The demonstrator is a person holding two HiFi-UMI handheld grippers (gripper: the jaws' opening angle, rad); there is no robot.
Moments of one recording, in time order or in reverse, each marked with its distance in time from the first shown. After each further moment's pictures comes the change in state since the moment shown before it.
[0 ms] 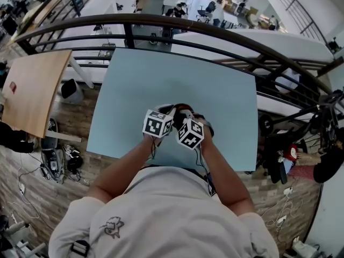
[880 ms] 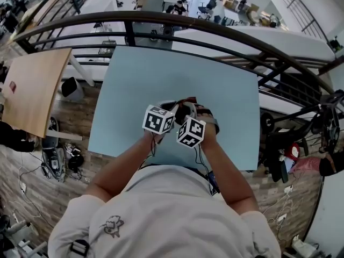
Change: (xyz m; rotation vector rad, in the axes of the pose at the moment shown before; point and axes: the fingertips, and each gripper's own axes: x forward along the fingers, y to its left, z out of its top) left arm -0.001 -0.001 0.019 0.004 0.001 -0.058; right arm -0.016 -0.047 0.011 -0.152 0.085 -0.240
